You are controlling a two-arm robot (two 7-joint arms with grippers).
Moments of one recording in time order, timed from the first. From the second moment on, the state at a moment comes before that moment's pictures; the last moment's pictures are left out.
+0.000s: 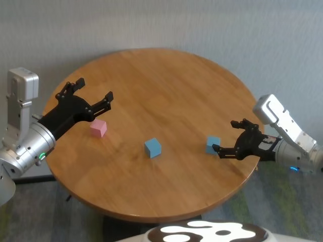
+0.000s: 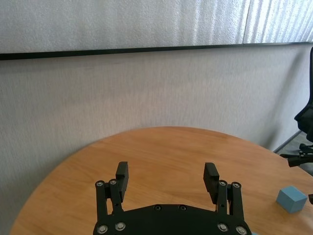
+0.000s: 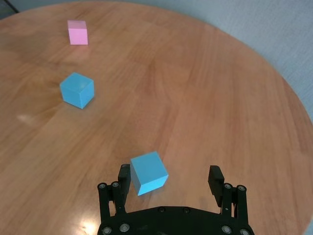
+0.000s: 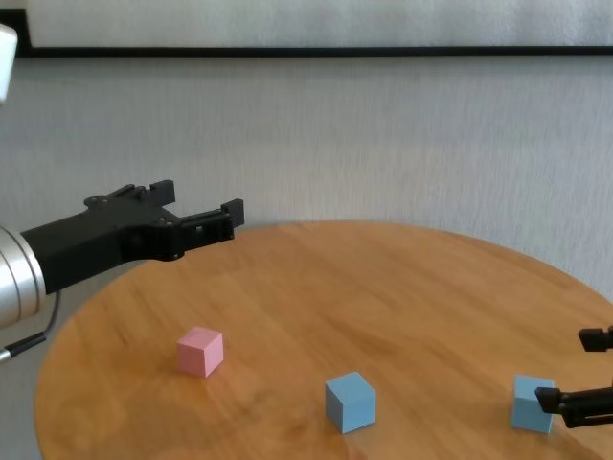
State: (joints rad) left arm -0.22 0.39 0.31 -1.40 -0.43 -0.11 -0.42; right arm 0.27 0.67 -0.50 -1.38 0.28 0.09 0.48
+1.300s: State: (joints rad) left arm -0.22 0.39 0.31 -1.40 -0.43 -0.11 -0.42; right arm 0.32 0.57 -0.50 -1.25 0.23 0.10 0.57
